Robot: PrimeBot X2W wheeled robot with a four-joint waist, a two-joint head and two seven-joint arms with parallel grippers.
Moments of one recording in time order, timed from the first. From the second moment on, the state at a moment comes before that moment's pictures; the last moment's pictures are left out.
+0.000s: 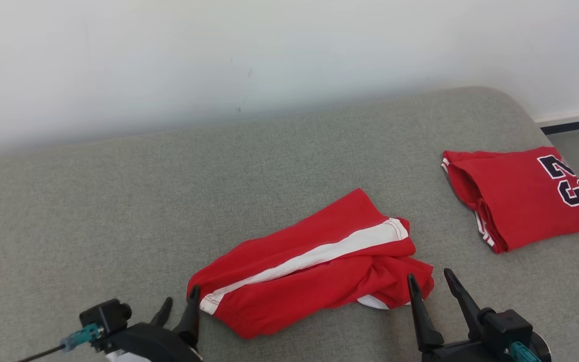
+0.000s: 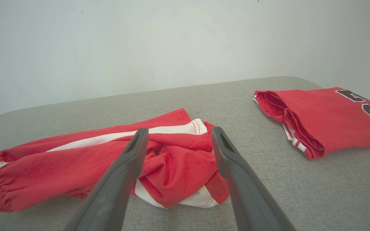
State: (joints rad) left arm -0.33 0.37 -0.71 0.39 -1.33 0.14 -0.20; right arm 0.04 -0.05 0.03 0.13 0.11 0.13 -0.16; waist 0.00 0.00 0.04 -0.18
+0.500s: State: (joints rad) left arm 0.00 0.21 -0.19 0.09 -0.67 0.18 -0.26; right arm 0.07 -0.05 -0.03 0.11 0.10 0.13 -0.16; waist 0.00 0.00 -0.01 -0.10
